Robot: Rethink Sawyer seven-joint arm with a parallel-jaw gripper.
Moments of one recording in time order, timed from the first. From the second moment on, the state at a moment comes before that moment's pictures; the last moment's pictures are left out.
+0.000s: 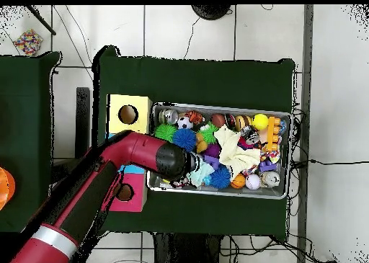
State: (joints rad) arm 0.56 0.08 -0.79 1.15 -2.09 -1.12 2.52
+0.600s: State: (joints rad) arm 0.45 0.02 -0.75 1.15 -1.97 -1.13 2.52
